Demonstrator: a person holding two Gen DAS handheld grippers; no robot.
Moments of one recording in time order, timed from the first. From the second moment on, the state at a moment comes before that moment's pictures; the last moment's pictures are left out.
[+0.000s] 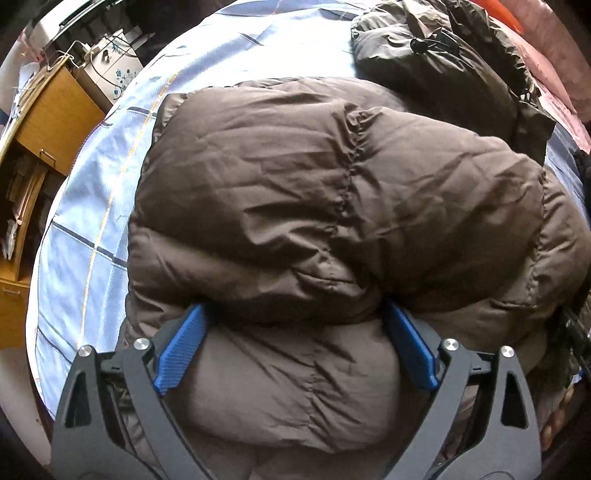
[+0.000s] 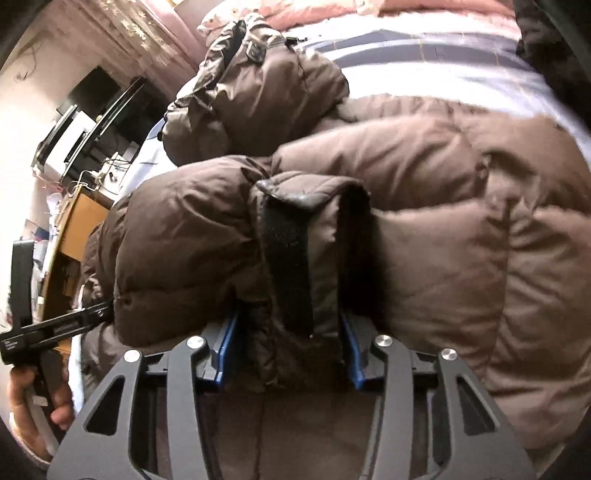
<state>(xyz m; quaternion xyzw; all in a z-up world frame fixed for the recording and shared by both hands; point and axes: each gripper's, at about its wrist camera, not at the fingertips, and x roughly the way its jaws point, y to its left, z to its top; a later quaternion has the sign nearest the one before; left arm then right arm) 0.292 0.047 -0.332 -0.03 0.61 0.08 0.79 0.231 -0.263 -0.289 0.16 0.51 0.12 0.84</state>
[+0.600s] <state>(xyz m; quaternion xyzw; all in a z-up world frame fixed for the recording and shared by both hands) 0.268 0.067 -0.284 -0.02 0.59 0.08 0.81 0.034 -0.448 -0.276 0.17 0.63 0.00 0.76</state>
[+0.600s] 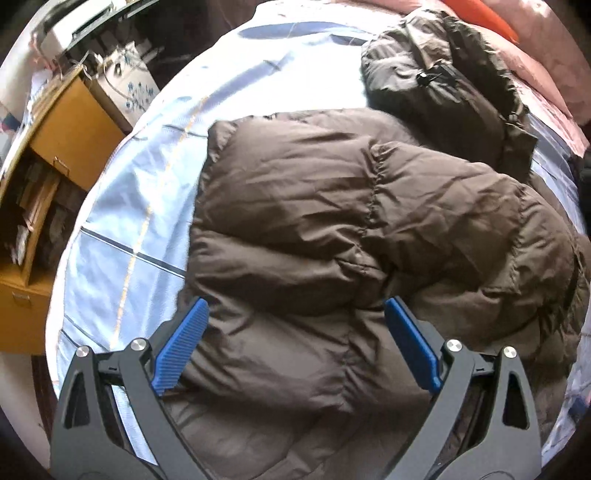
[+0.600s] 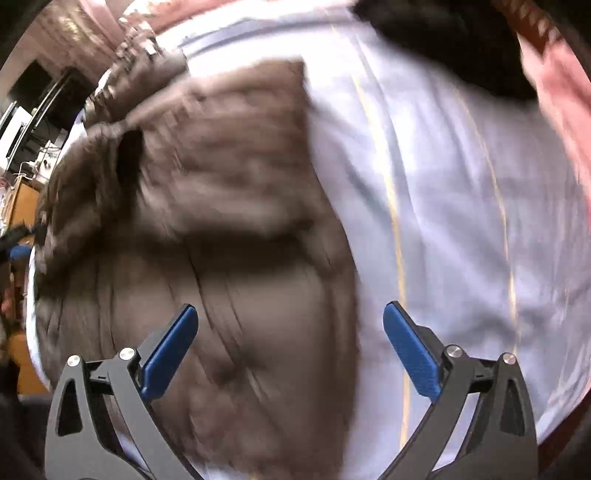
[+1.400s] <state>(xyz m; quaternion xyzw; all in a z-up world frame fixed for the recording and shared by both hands) 0.141 0.083 -0.204 -0.06 0.56 0.05 0.83 -0.076 -0.399 -0.312 0.31 0.67 0.02 0.68</state>
